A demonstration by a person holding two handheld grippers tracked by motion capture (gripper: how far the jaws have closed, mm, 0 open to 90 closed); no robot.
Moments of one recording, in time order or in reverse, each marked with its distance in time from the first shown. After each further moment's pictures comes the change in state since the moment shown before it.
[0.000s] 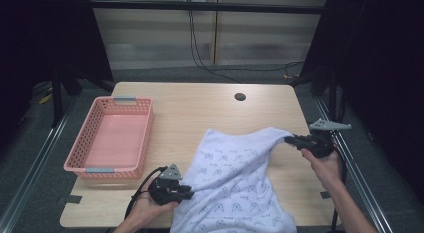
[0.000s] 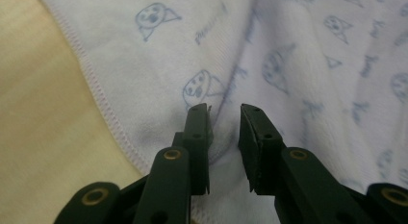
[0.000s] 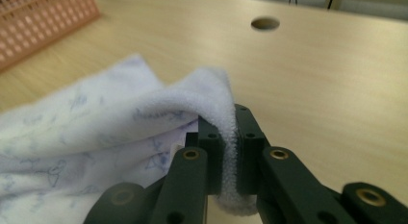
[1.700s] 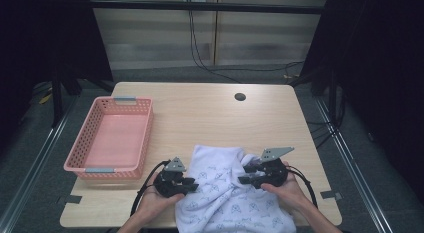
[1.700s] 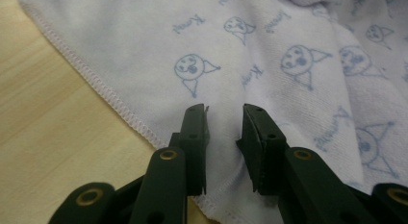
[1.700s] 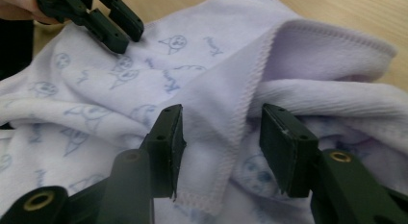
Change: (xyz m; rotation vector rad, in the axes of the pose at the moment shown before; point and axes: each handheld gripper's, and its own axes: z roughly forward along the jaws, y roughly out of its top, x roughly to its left) left arm 0.010 0.015 0.016 -0.053 0.040 -0.055; right arm 0.104 -0.050 0.067 0.202 0.414 -0.180
